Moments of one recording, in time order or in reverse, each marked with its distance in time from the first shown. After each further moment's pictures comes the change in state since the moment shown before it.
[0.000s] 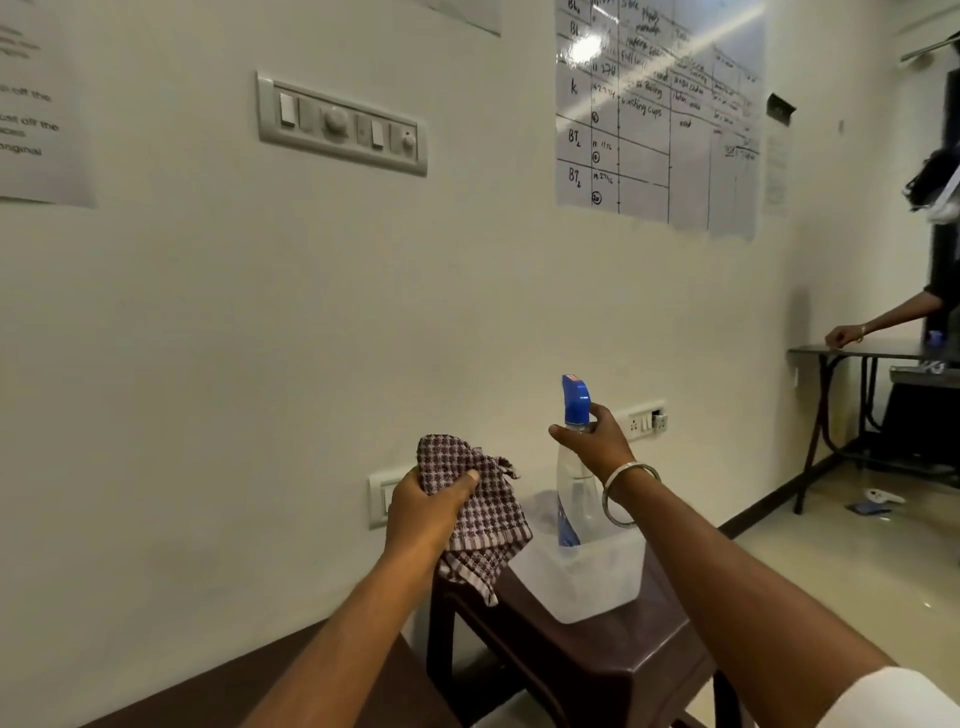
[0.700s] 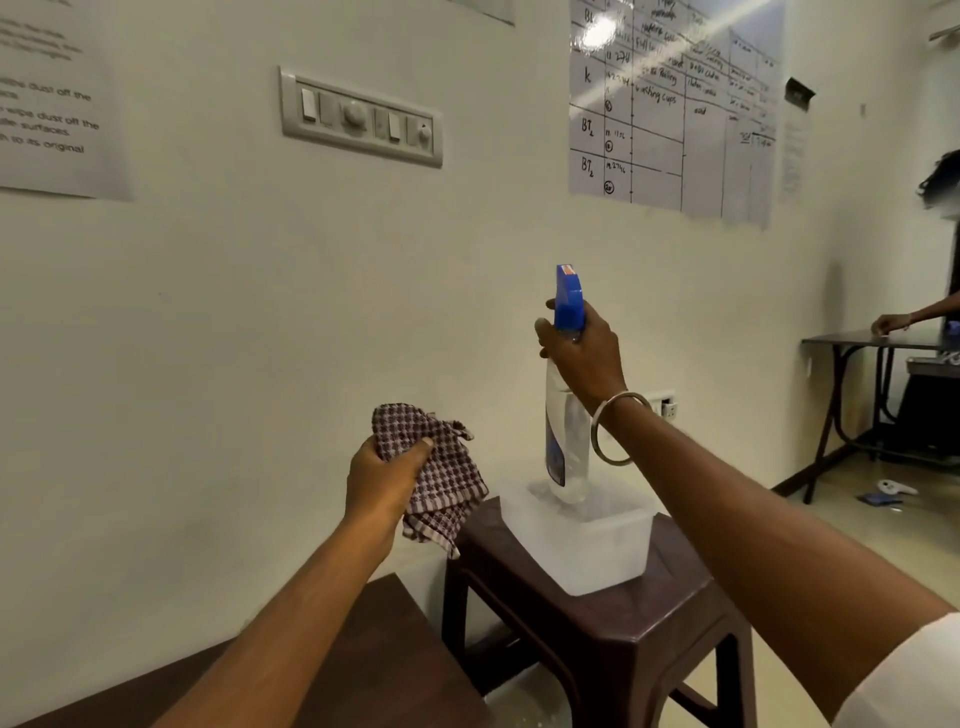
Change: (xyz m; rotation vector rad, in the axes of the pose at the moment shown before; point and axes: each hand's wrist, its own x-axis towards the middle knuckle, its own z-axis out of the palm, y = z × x) left_hand -0.003 0.022 -0.048 -0.014 0.125 0.069; right_hand -0.027 -0.102 0.009 0.035 0.123 -0.504
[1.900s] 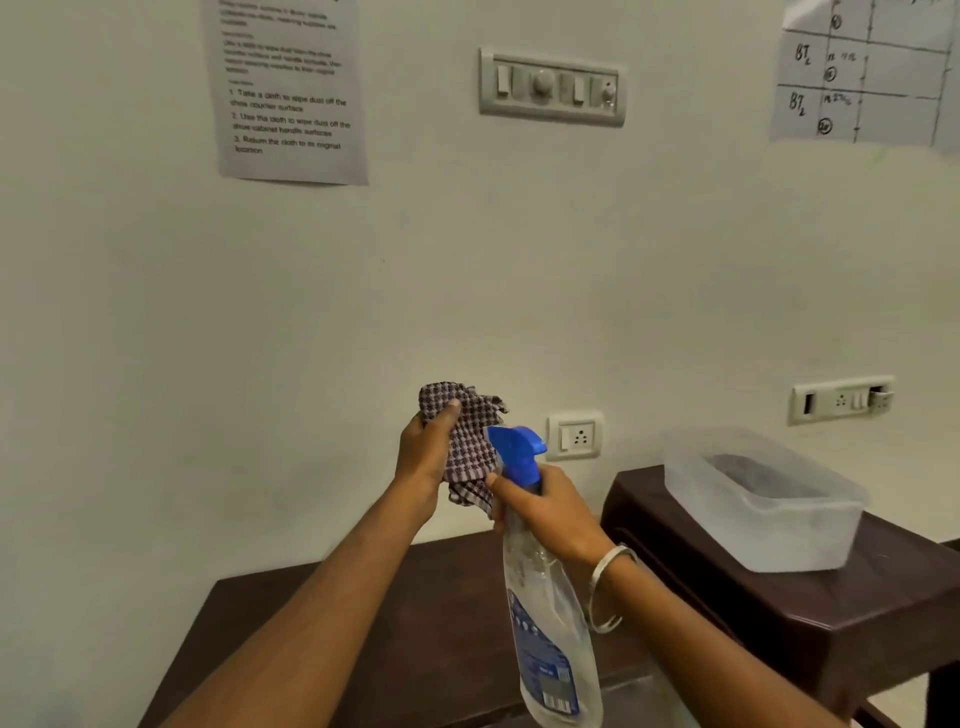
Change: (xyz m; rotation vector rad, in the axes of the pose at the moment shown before) left_hand -0.010 0.002 -0.147 -0.089 0.219 -0.078; right_hand -0.222 -0.046 0.149 0.285 -0.743 0.229
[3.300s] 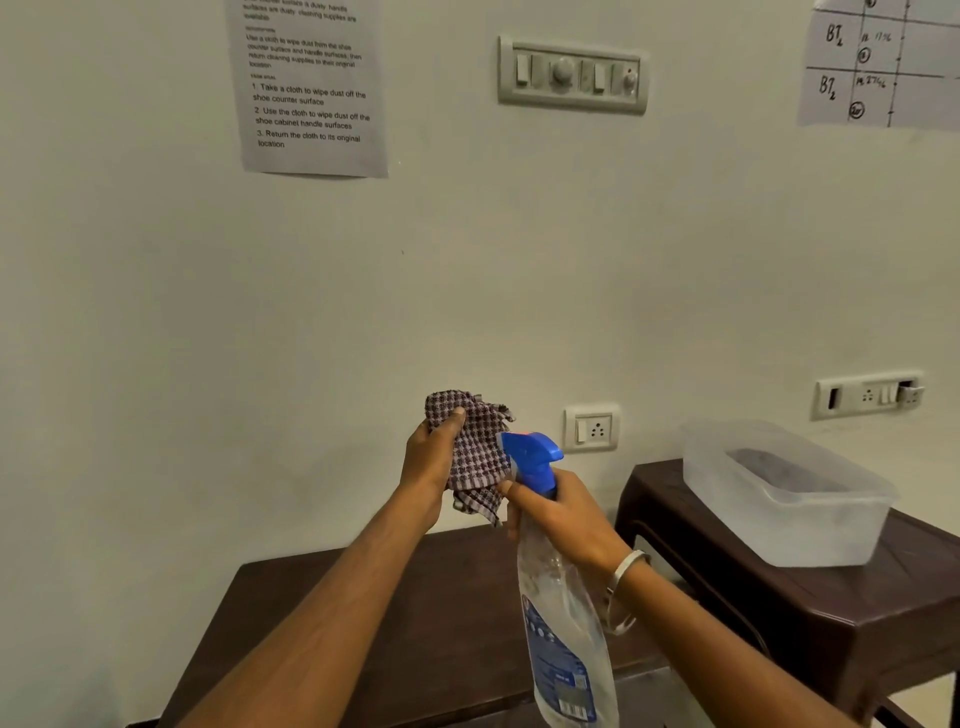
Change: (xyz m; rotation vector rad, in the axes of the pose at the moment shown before) left_hand 0.005 -0.017 -0.019 0.015 0.006 -0.028; right_hand -0.007 0.009 0.008 -0.009 -0.031 -0.004
